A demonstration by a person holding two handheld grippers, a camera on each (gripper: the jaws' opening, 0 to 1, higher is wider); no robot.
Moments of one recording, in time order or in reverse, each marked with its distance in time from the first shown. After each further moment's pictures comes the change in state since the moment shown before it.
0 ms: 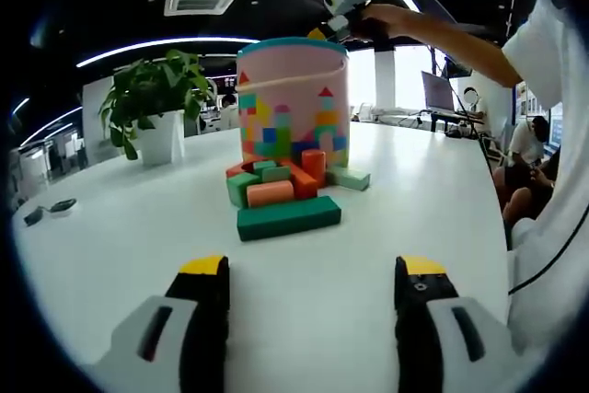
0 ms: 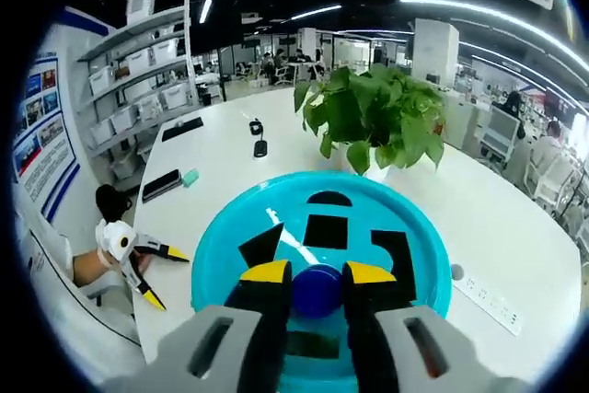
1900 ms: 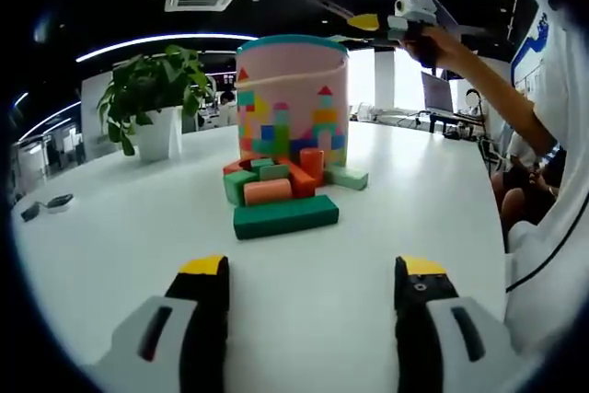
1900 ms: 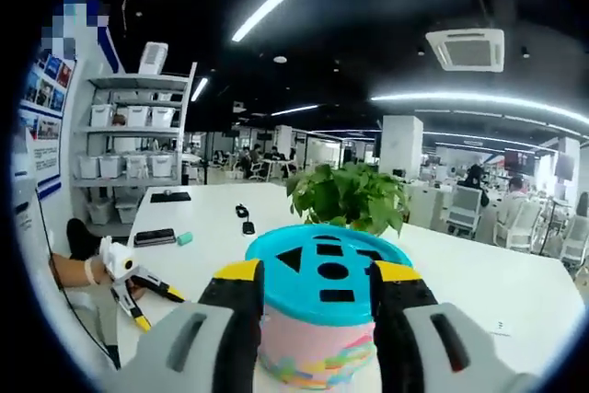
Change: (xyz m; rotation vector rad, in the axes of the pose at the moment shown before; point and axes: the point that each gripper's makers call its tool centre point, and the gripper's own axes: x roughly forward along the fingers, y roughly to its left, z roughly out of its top) left arm 0.002 -0.002 -0.001 -0.018 0.009 -0.013; right arm -0.098 0.029 -0.013 -0.049 -0.492 -0.182
